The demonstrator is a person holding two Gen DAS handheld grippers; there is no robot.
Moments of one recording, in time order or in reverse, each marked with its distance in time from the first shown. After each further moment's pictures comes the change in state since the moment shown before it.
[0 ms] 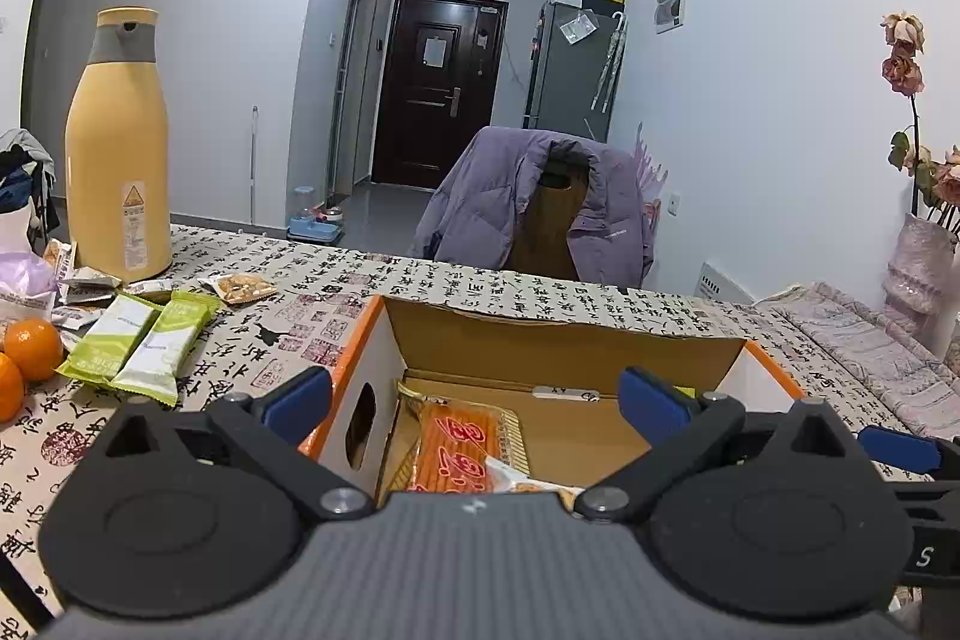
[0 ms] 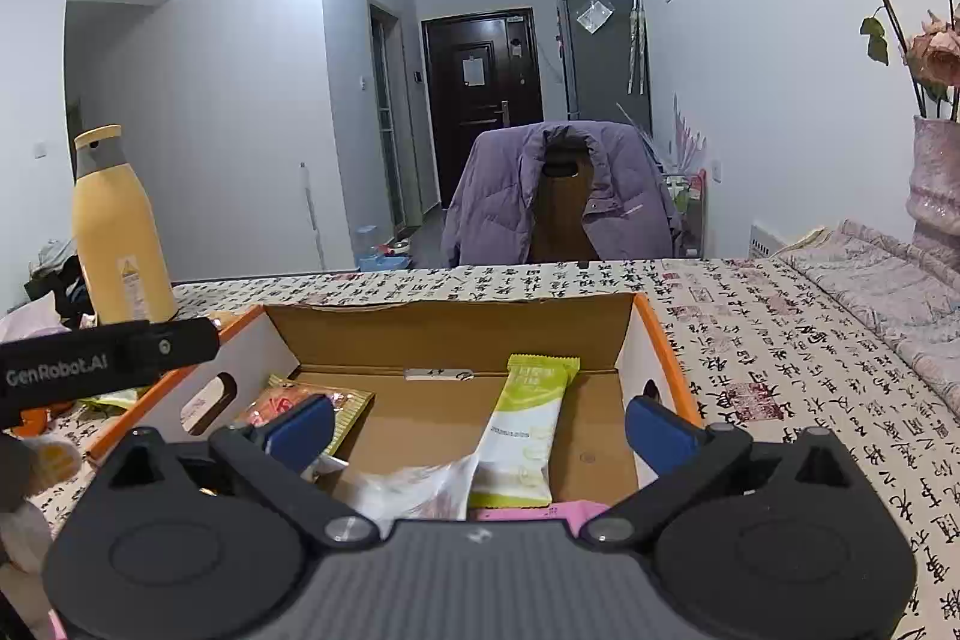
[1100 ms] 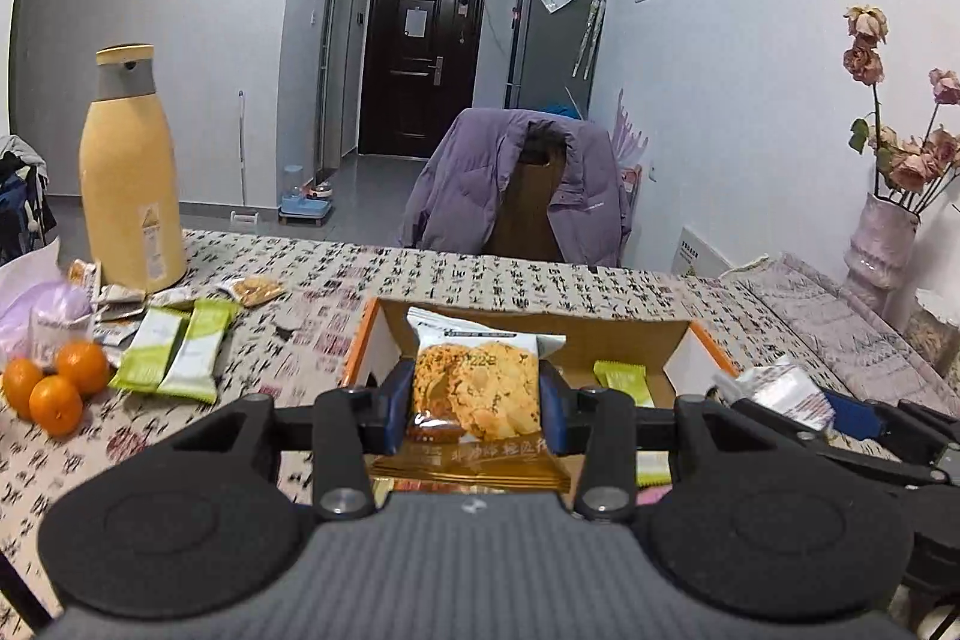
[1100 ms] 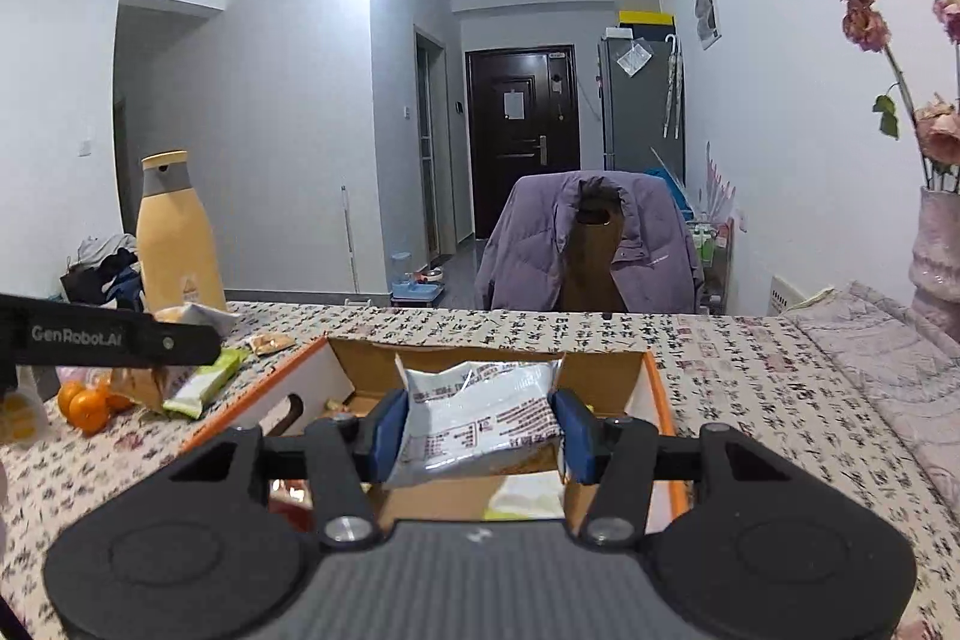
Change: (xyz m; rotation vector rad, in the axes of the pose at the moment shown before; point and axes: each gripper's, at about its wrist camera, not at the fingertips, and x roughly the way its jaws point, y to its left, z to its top) left arm -0.065 -0.016 0.041 0.045 0.084 -0.015; right arm -0.066 0.011 0.024 -0.063 -0.058 0.064
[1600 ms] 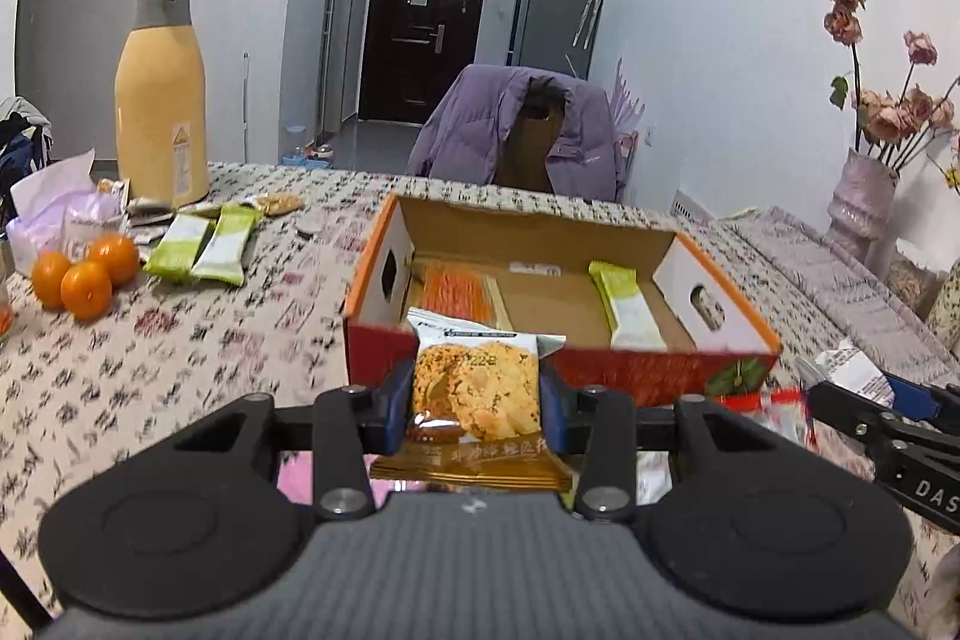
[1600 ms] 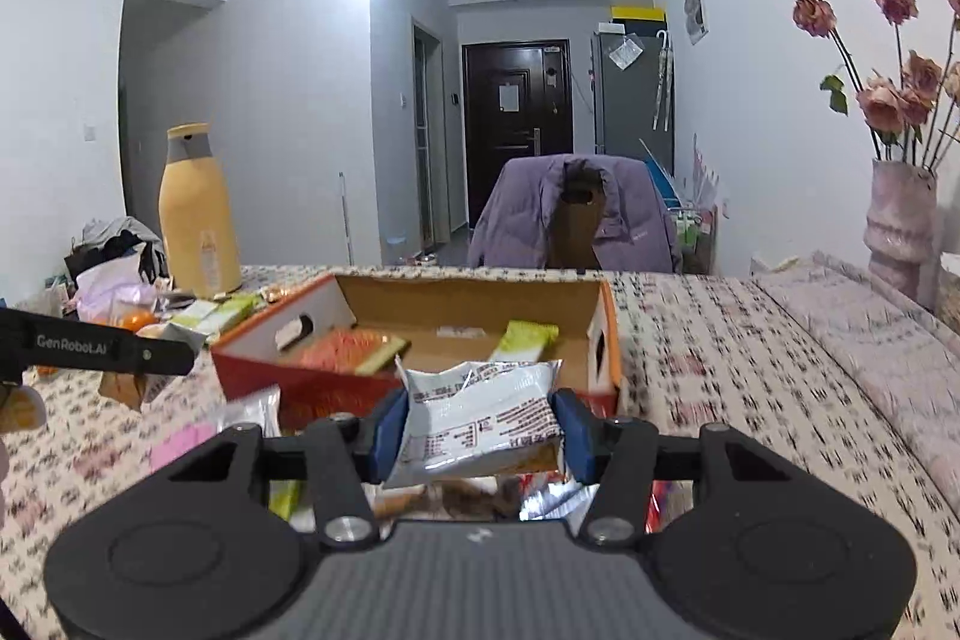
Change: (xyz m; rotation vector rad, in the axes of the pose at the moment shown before) left arm -0.054 0.015 -0.071 -0.023 0.057 -0.014; right arm -0.089 -0.010 -0.061 -0.014 0.007 -0.013
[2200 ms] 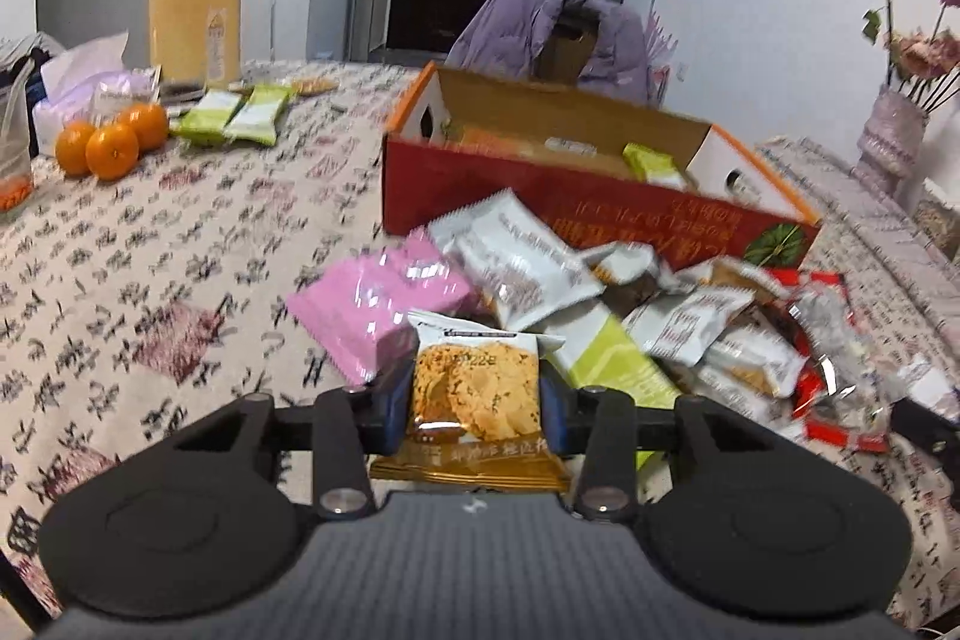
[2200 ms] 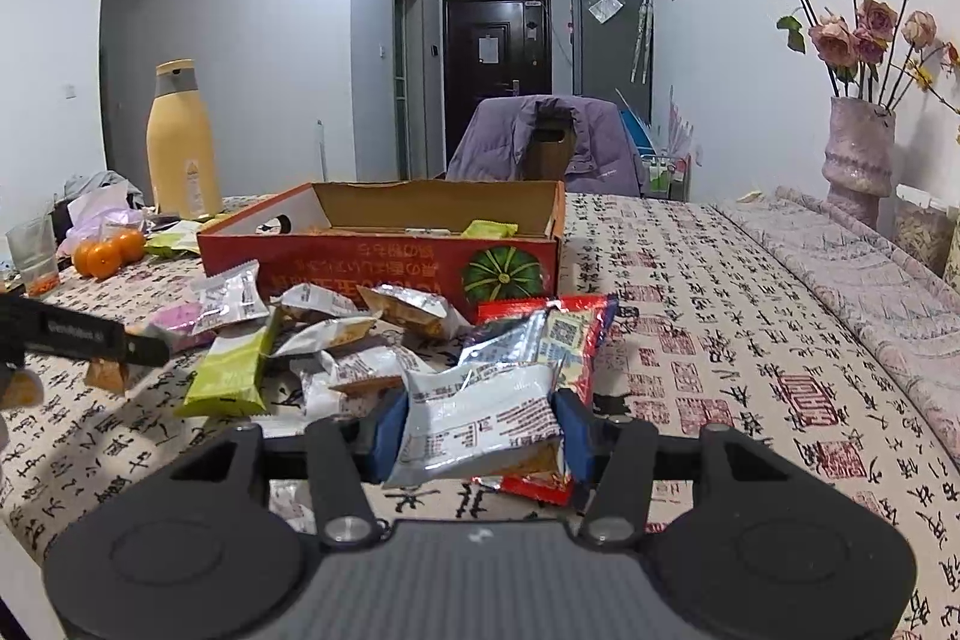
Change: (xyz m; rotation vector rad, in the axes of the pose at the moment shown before) left arm -0.003 0.011 -0.074 -0.037 0.131 0.043; right arm -0.045 -0.015 -0.070 -0.005 0.102 -0.049
